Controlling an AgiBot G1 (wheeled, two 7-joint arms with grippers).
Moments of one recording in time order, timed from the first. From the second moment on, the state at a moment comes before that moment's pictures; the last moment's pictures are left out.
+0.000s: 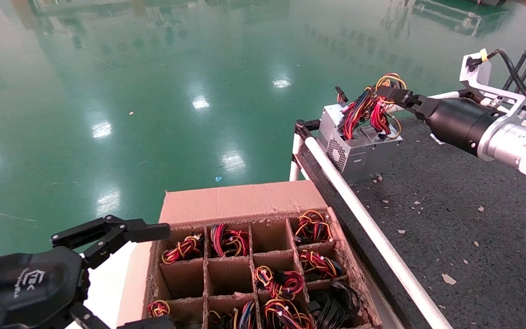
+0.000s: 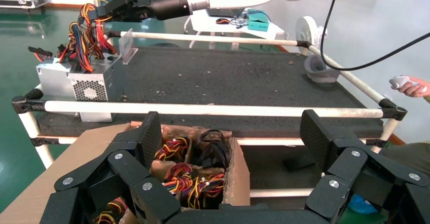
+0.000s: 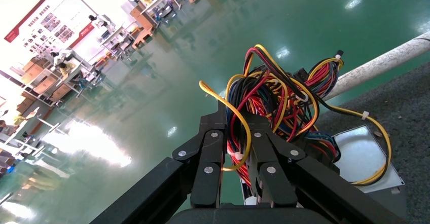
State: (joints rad) left arm -1.08 0.55 0.39 -1.22 0.63 1.42 -0.12; right arm 1.81 -1.06 -0.20 -0.01 -1.26 -0.92 0.40
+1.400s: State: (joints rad) left arm -1.08 0.55 0.39 -1.22 0.63 1.42 -0.12; right arm 1.82 -0.97 -0.25 -0.01 -1.34 -0.98 0.37
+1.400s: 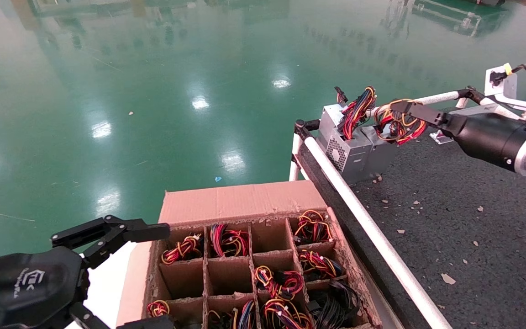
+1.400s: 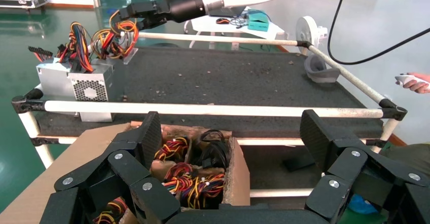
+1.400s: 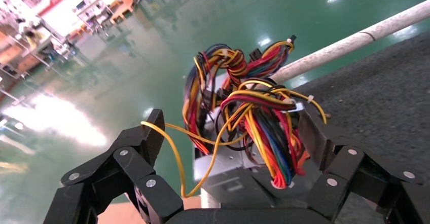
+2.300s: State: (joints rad) left arm -1.08 0.55 0.39 -1.22 0.63 1.42 -0.12; right arm 1.87 -0.98 -0.25 0.02 -1.34 -0.97 0.35
